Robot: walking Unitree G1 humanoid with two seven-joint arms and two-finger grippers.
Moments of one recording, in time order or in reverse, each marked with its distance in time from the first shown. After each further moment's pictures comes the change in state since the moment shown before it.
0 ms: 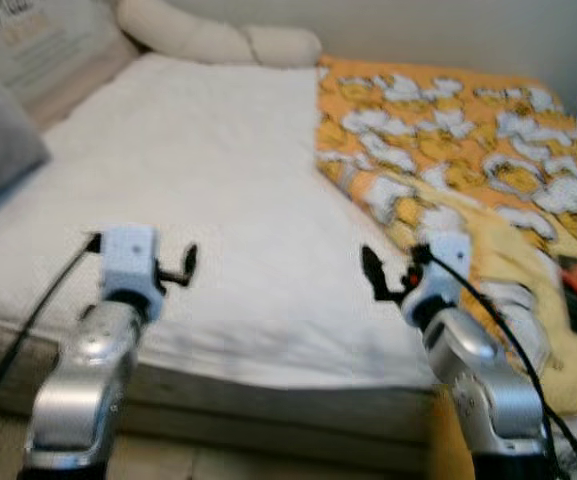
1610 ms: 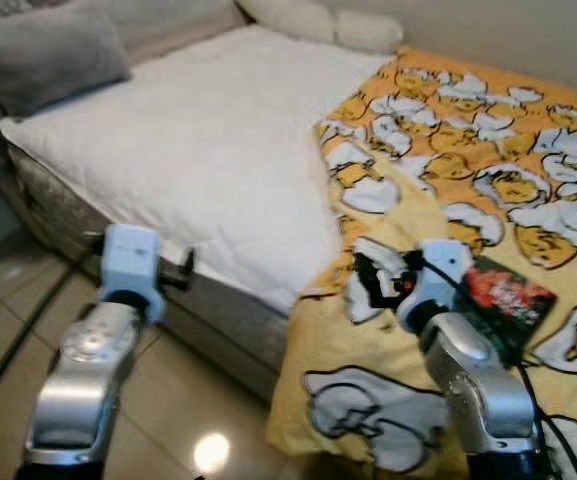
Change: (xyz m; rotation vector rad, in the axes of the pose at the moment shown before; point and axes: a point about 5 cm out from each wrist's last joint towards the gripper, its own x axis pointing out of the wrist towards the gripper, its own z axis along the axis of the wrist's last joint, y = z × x) left arm 0.001 0.014 0.000 0.065 0.000 0.062; right arm 0.004 0.006 -0.008 -0.005 0.024 0.037
